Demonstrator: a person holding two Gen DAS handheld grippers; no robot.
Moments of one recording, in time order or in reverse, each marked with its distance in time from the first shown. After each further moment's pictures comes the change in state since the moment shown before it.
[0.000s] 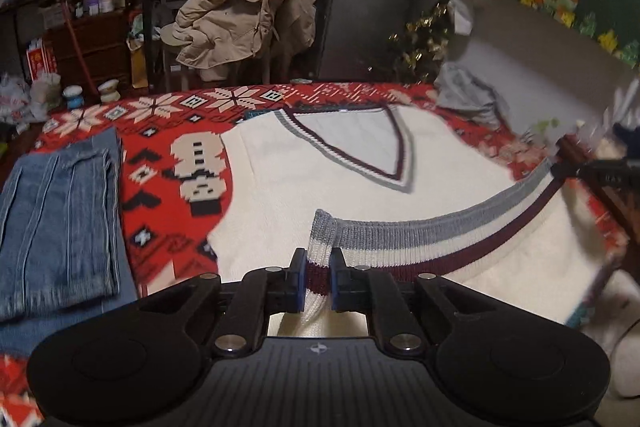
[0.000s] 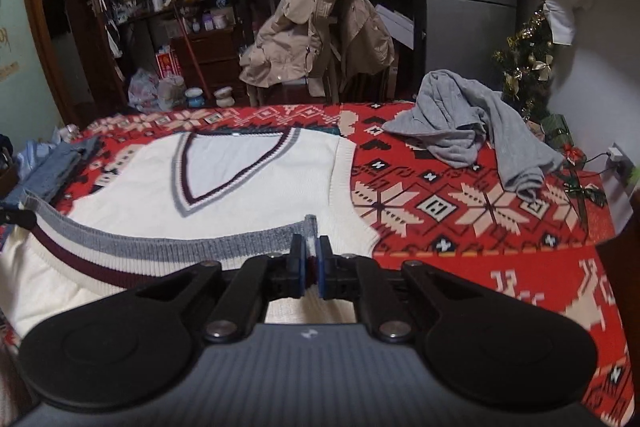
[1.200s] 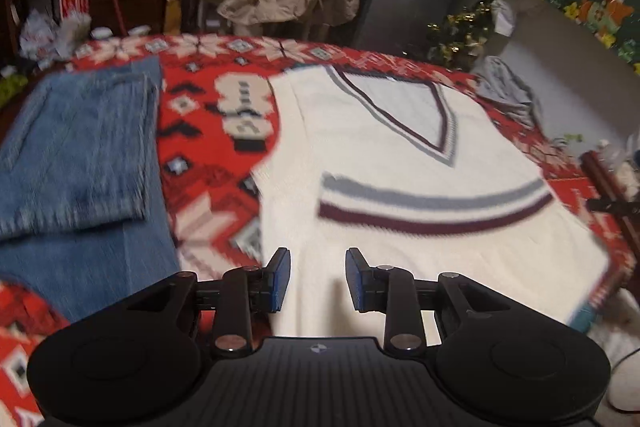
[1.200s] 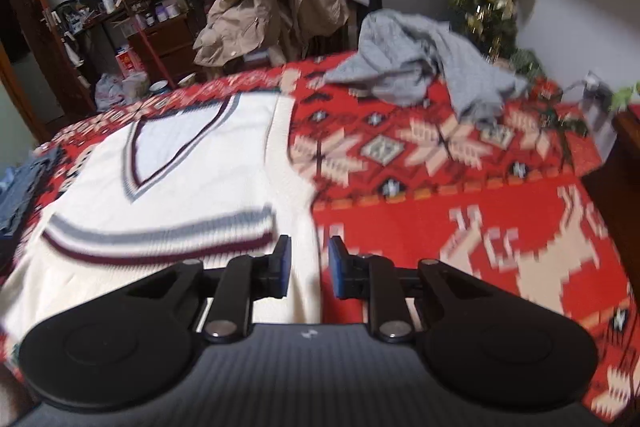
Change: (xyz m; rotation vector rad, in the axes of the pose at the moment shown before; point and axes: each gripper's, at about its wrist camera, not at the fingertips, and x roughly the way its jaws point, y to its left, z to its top) left arm -0.005 0.036 -0.037 -0.180 0.071 -0.001; right arm 0.003 -0.054 -0.034 0.181 0.093 -0.023
